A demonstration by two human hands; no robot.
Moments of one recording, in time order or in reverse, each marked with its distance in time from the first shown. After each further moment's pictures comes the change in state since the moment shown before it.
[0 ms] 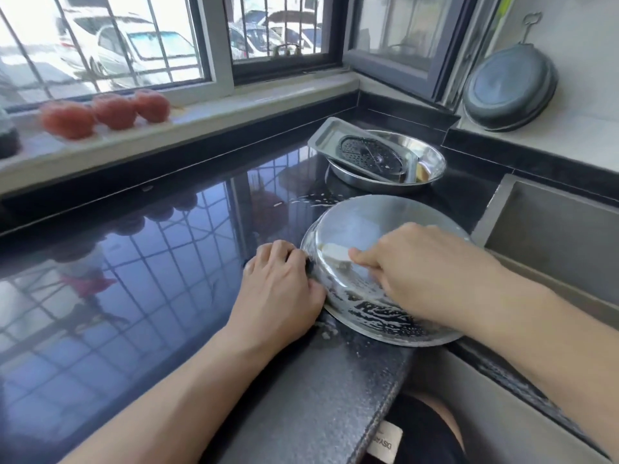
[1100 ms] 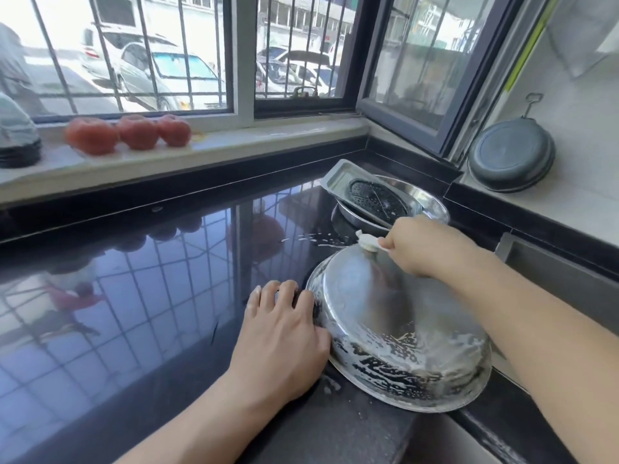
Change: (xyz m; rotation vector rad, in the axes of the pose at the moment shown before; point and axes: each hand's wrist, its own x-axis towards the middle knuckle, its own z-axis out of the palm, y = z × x) left_hand -0.001 -0.006 0.013 0.089 0.056 0.032; right_hand 0.100 0.049 -0.023 0.015 -0.076 0.287
